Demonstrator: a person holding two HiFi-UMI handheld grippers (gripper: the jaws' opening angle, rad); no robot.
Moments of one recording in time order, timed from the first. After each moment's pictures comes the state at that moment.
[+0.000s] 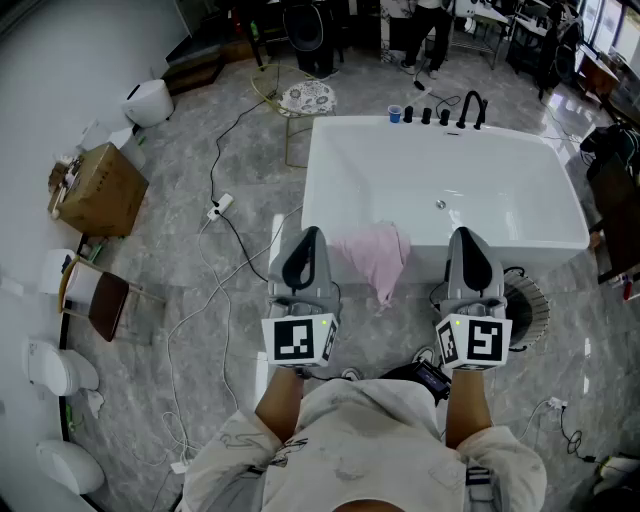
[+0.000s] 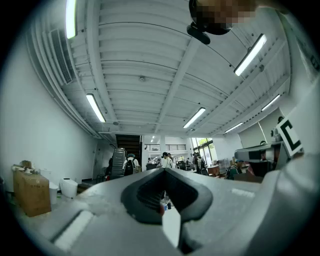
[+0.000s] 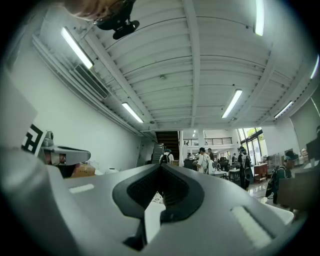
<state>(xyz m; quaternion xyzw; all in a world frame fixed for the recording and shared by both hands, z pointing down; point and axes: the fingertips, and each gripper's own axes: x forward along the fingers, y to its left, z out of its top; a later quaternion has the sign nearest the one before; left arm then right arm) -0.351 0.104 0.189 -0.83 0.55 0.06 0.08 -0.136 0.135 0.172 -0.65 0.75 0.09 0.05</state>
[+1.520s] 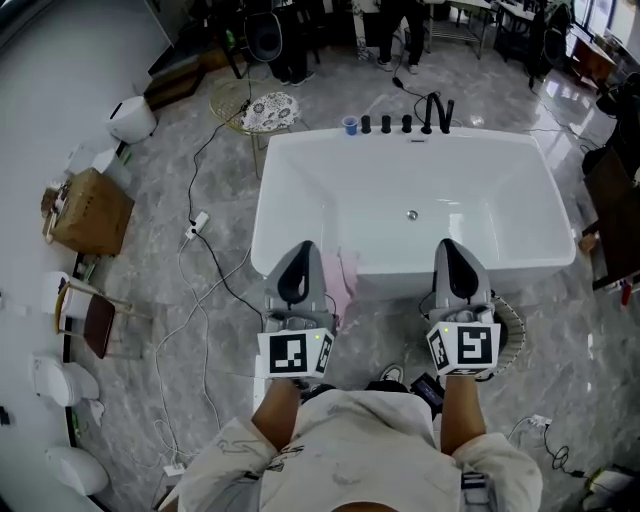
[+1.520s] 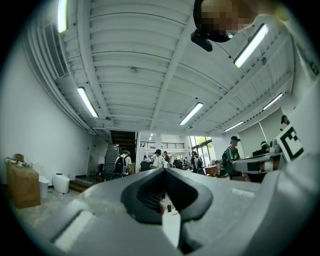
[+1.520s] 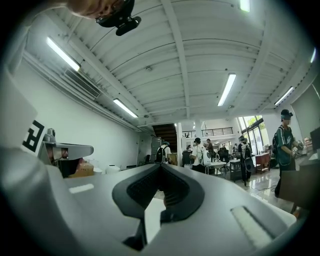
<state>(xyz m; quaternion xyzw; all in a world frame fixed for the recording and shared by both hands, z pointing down) -0.126 0.011 0.195 -0.83 0.55 0.05 0.06 0.083 0.032 0.204 -0.63 0.77 0.04 0.04</state>
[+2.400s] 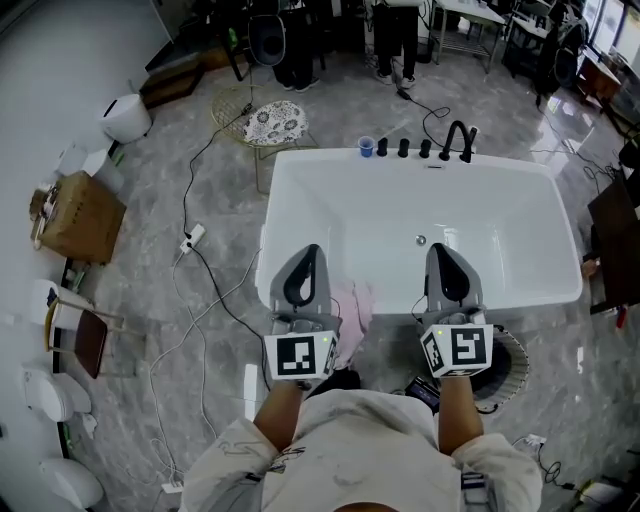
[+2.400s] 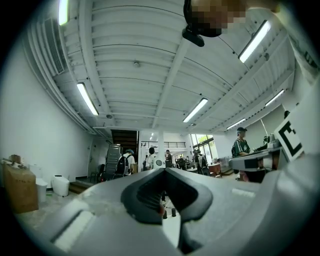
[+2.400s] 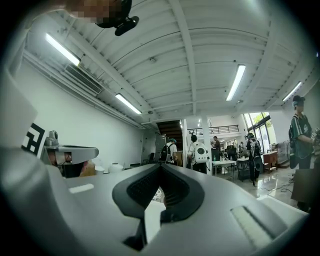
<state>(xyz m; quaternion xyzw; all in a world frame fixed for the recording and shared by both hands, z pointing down) -0.191 -0.132 0.208 -0.83 0.55 0.05 0.07 -0.003 -0.115 0.211 -0.62 0.79 0.04 0.03</state>
